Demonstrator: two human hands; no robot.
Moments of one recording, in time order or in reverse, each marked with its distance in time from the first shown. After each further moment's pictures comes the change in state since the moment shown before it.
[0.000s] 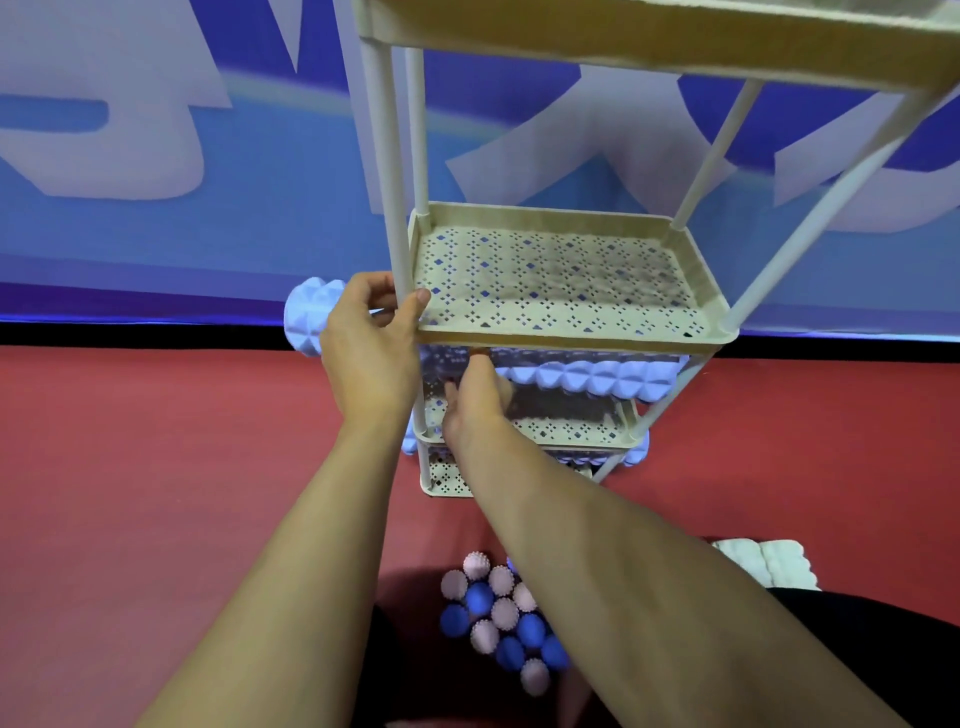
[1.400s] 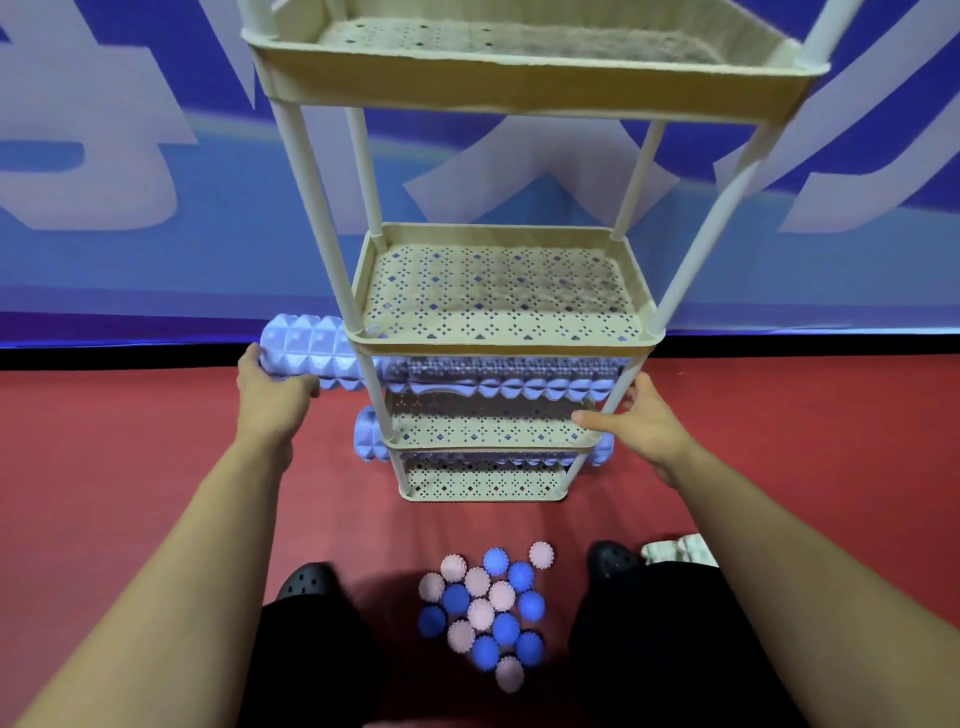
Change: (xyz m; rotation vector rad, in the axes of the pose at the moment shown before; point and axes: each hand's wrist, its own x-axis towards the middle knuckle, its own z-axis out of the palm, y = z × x) left_hand 0.025 -0.076 -0.038 0.012 -0.109 -0.441; right_hand 0.073 -0.180 -0.197 -0.985 -0.368 -0.424
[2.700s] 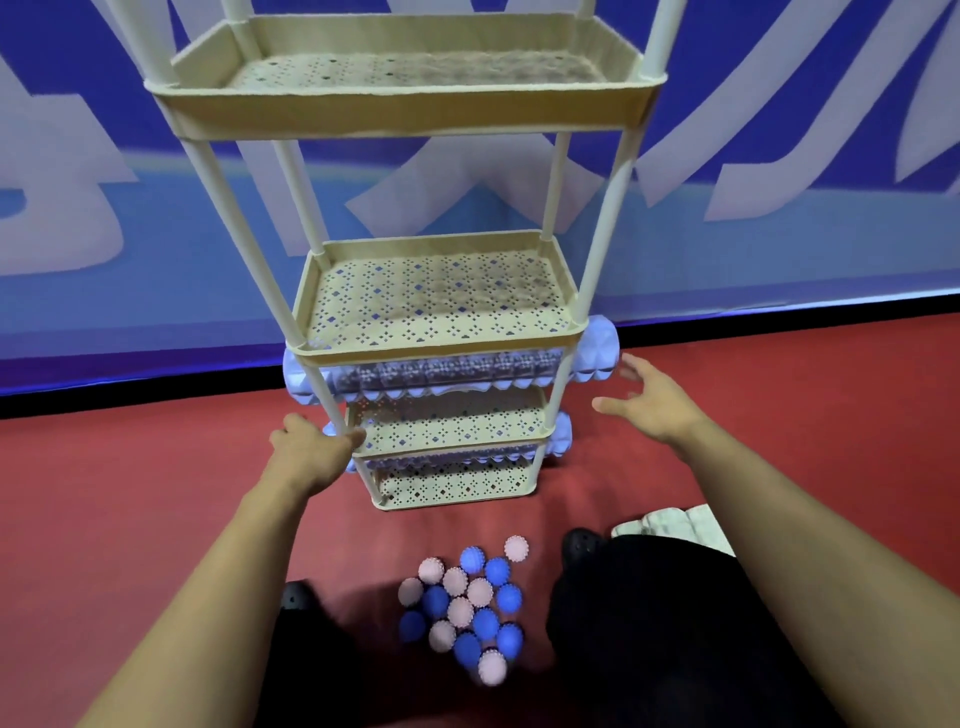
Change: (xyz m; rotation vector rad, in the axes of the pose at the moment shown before) left_hand -0.075 0.001 0.045 0.707 -0.238 -0.070; right_hand -0.026 -0.011 -0.076 -0.314 0.071 -0.014
